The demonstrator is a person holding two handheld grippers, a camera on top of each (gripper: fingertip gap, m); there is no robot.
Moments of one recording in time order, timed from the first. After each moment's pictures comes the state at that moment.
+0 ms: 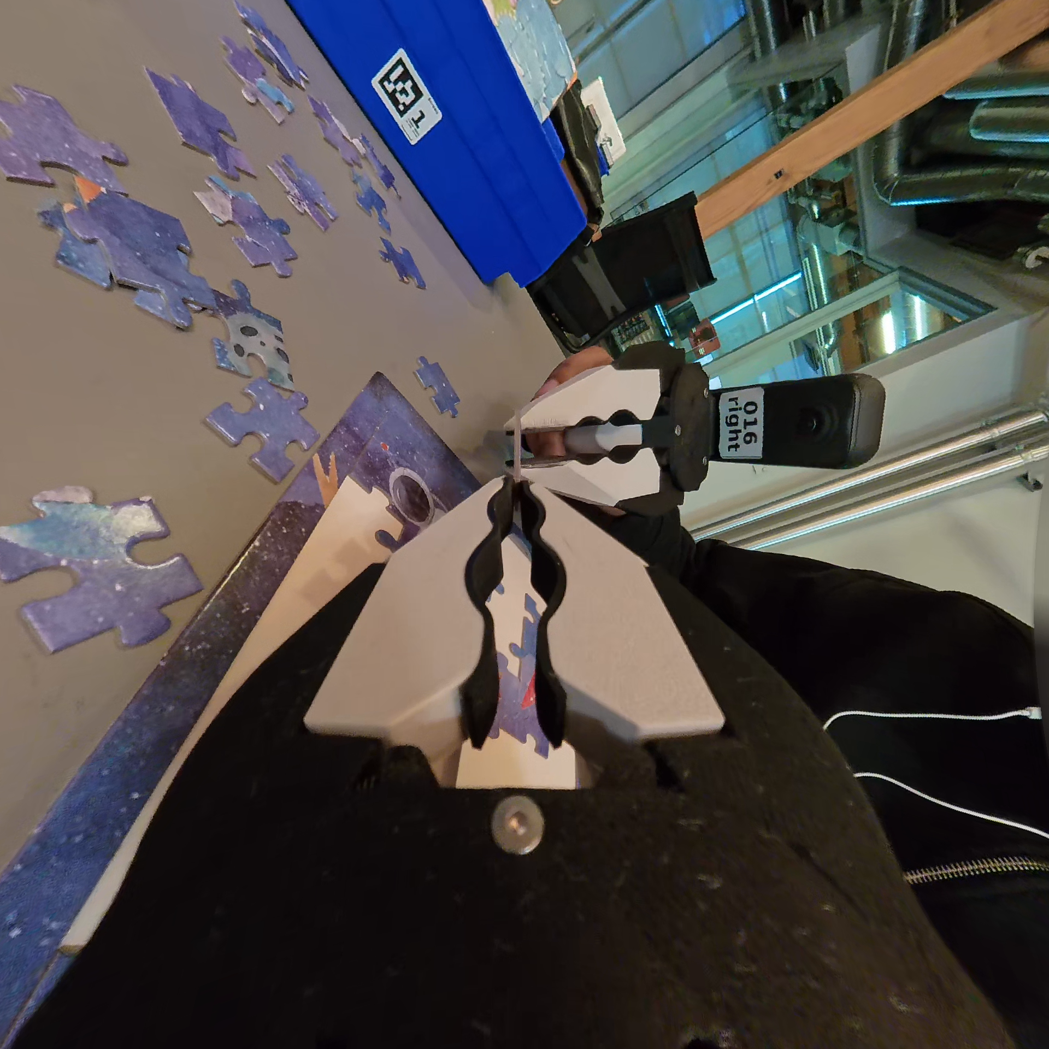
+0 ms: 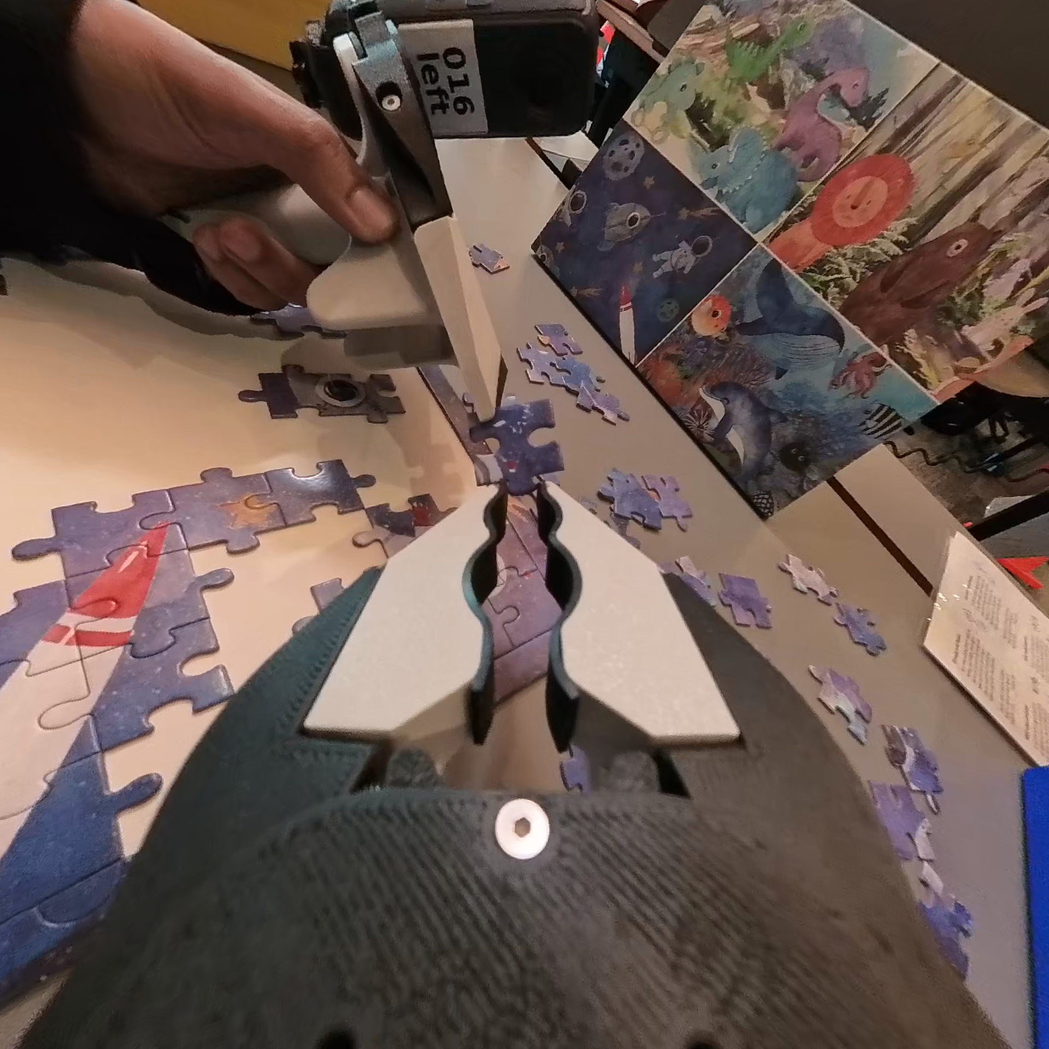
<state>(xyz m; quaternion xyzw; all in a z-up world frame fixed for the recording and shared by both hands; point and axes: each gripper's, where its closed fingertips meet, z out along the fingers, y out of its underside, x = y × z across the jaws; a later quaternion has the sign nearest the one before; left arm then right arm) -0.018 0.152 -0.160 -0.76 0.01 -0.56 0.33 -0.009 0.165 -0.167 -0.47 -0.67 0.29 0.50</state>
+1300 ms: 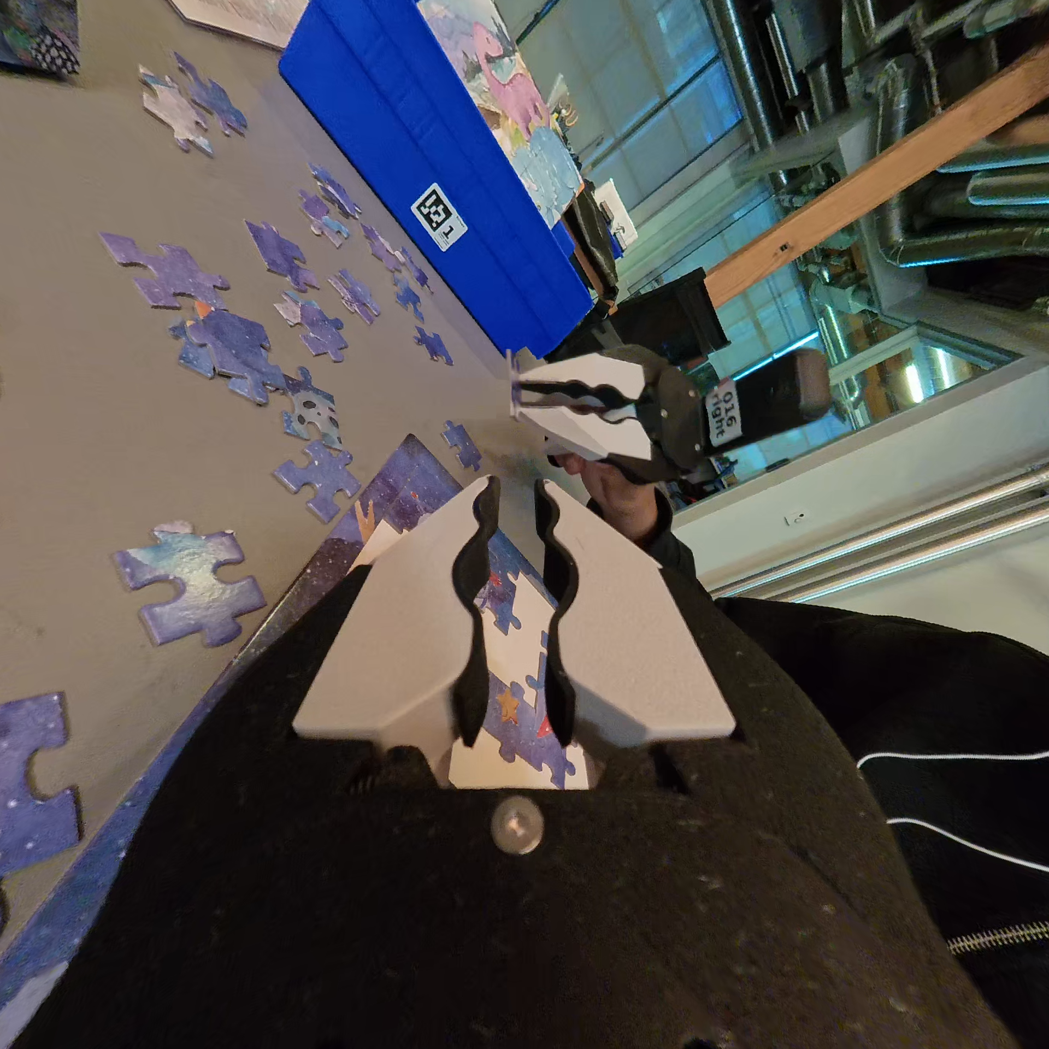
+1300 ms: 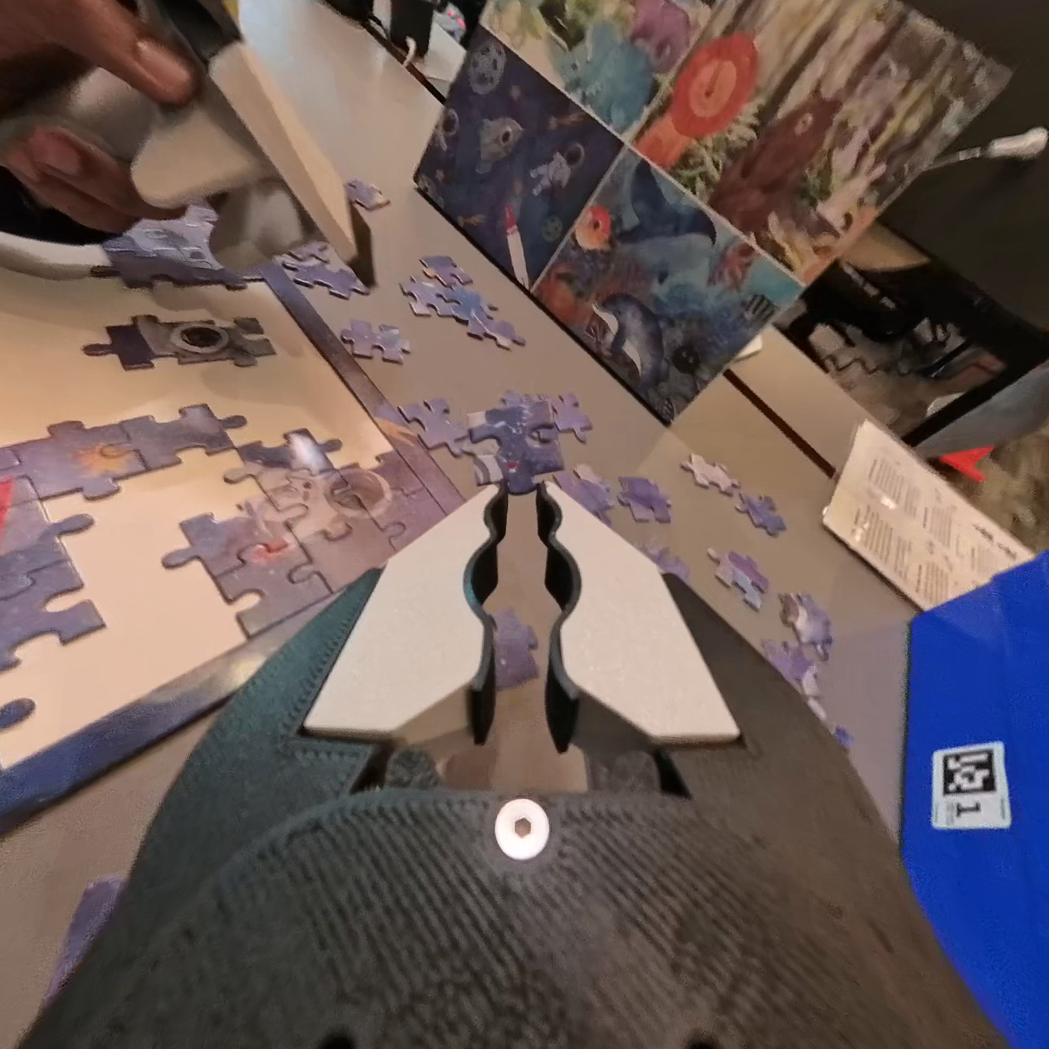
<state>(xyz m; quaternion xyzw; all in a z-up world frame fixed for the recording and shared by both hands) -0.042 0.161 -0.147 -0.75 -0.01 -0.53 0.40 0.028 0.223 -0.162 -0.54 -0.63 0.26 0.50</state>
